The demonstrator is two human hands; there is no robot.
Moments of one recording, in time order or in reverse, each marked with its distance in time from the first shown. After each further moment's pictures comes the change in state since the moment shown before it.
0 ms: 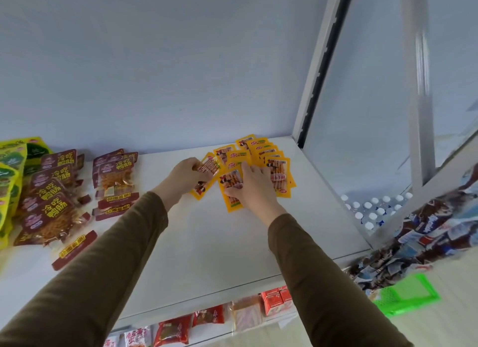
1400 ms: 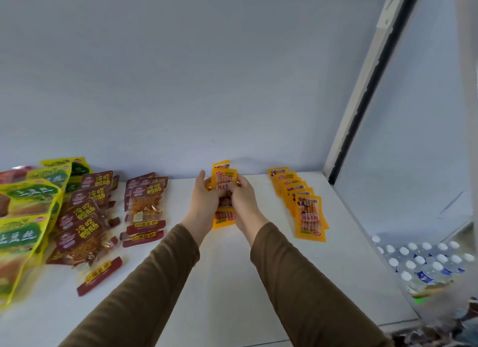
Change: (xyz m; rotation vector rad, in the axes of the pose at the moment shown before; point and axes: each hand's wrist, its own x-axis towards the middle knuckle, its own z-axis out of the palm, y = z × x) left_hand 0.011 0.004 0.002 -0.723 0.265 -0.099; right_hand 0.067 -0.095 0.021 1.377 -0.100 0.318
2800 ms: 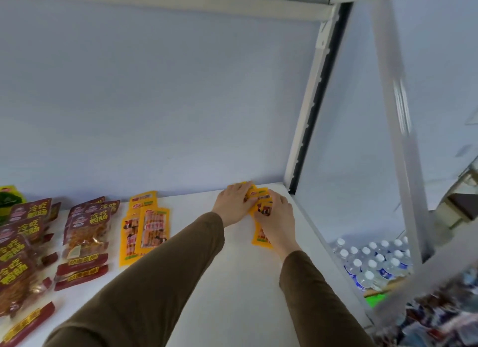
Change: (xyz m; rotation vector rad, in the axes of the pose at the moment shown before) left_hand 0.049 -0.025 0.143 1.185 -0.483 0.581; right_hand 0.007 -0.006 -0.179 -0.878 0.380 -0.293
